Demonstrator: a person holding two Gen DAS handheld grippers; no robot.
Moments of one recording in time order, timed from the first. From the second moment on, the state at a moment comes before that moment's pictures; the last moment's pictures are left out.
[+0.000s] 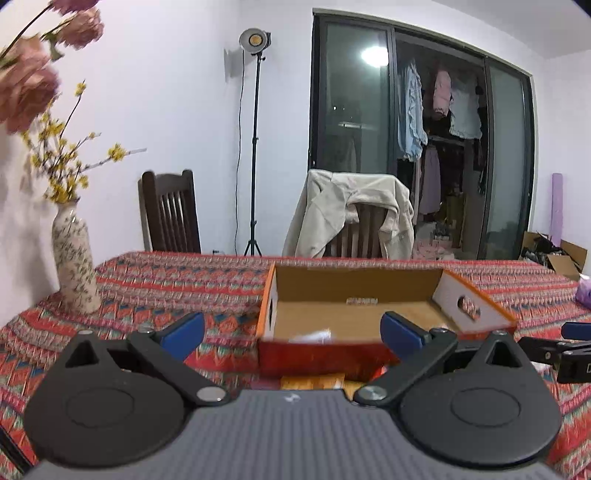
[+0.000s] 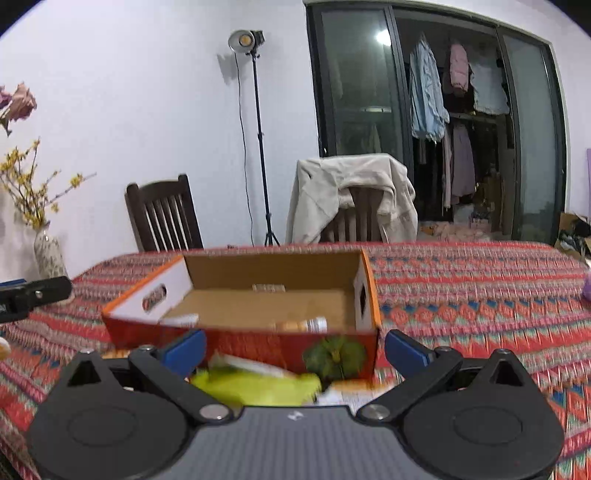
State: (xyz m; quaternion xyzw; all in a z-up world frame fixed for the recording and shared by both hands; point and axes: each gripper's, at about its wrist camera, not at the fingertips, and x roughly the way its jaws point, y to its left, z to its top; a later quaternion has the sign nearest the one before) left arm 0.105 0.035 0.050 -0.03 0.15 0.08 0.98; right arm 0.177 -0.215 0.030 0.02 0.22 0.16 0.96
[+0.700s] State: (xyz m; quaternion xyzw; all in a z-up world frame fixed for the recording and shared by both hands) left arm 0.079 0.063 -0.005 -0.07 0.19 0.06 0.98; right arm 0.138 -0.217 0.001 0.02 0.25 0.17 0.95
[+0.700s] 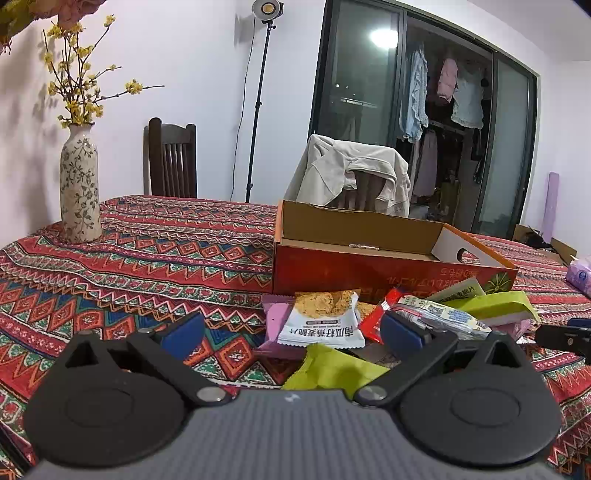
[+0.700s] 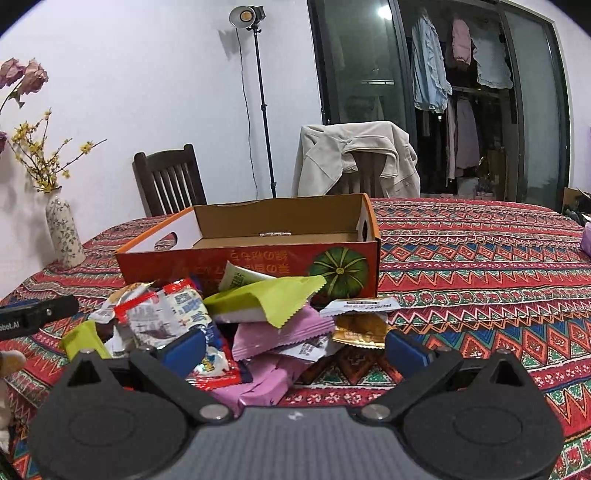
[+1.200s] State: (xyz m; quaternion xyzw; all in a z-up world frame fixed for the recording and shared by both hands) left arm 0.081 0.065 -0.008 -0.08 0.19 0.06 0.98; right arm 0.164 -0.192 0.000 -0.05 0.27 0.18 0.94
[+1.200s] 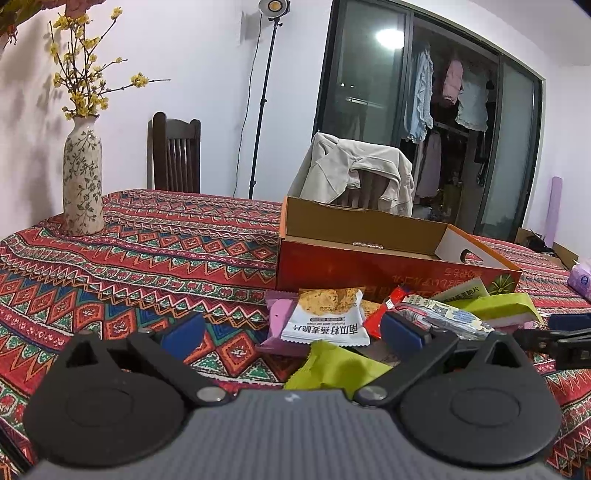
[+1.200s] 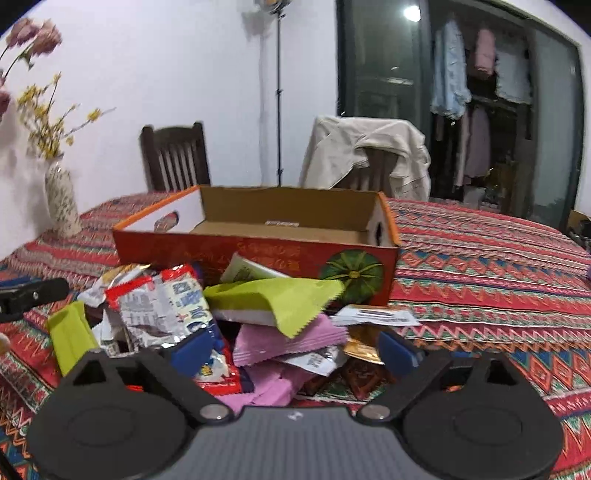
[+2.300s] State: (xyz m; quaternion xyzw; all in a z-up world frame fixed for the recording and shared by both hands) left arm 0.086 0.069 -0.011 -0.10 0.21 0.06 0.97; right arm 0.137 -0.189 -0.006 -0.10 0.27 0.21 0.93
